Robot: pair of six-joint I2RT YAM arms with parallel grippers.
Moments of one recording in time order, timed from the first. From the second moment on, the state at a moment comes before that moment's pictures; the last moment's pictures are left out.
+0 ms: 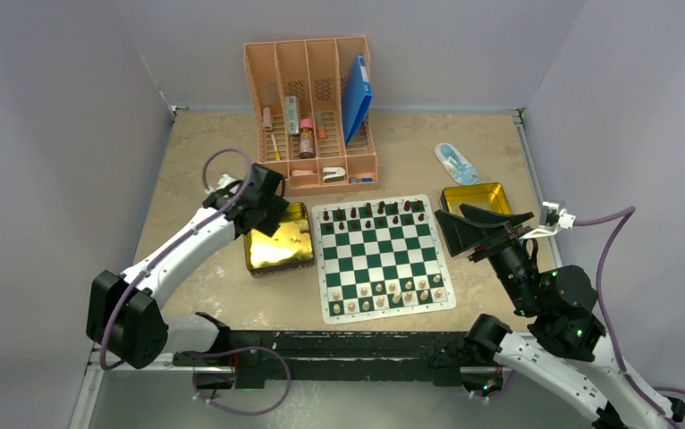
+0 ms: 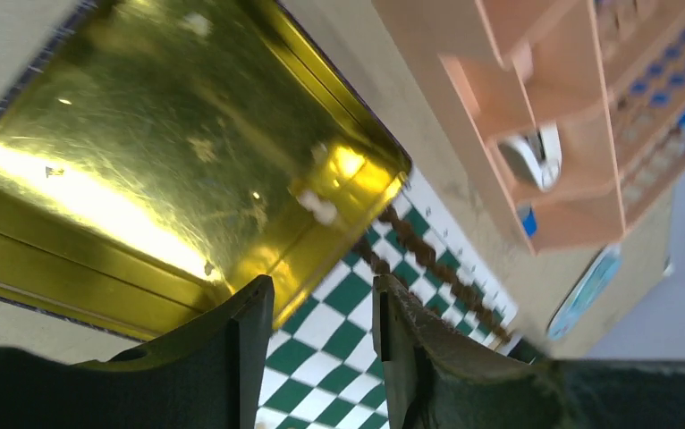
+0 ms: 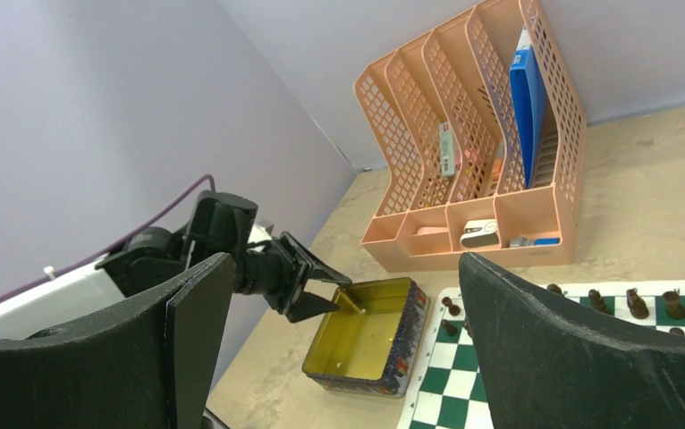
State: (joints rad) left arm -0.56 1.32 1.06 -0.76 -0.33 -1.47; right arm 0.88 0.29 0.74 -0.20 0.40 0.55
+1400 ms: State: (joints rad) left arm -0.38 1.56 0.90 -0.55 -0.02 -1.91; right arm 0.88 0.36 0.68 -0.10 0.33 0.53
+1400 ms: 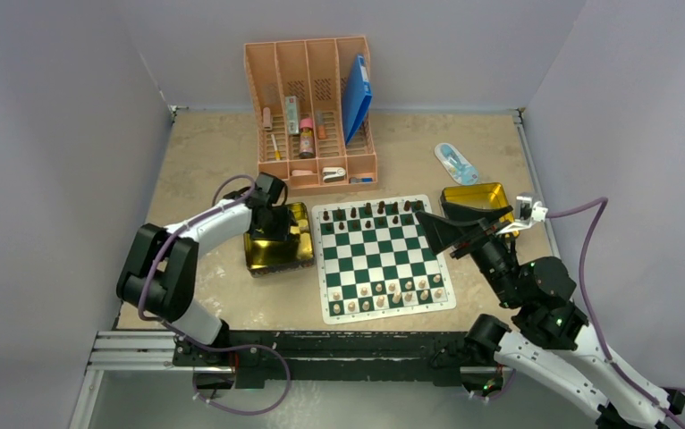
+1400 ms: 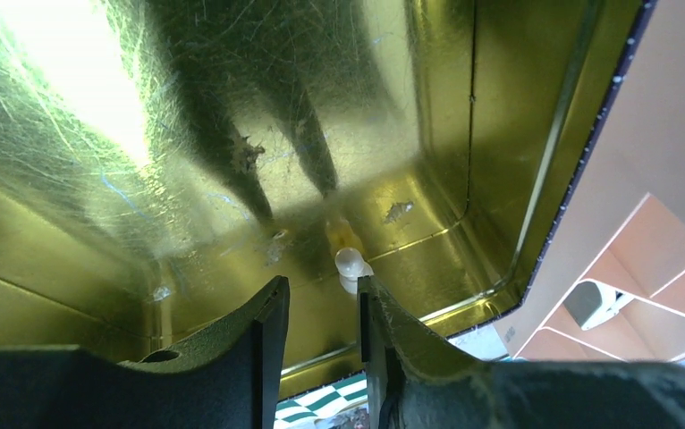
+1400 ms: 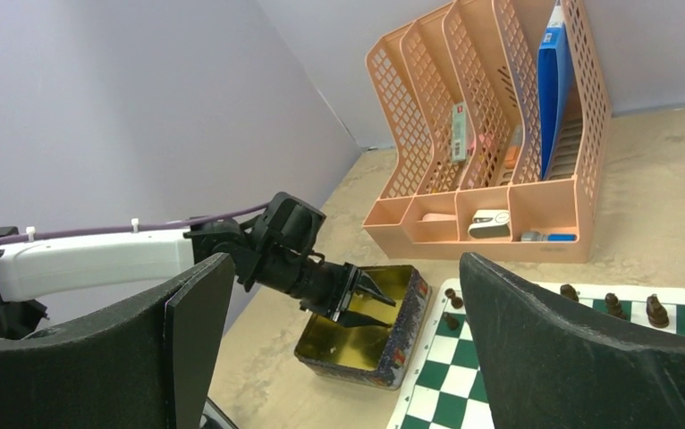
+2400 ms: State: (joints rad) left arm -0.43 1.64 0.95 -0.53 -0.08 -1.95; right arm 0.88 0.38 0.68 -0.08 0.26 0.52
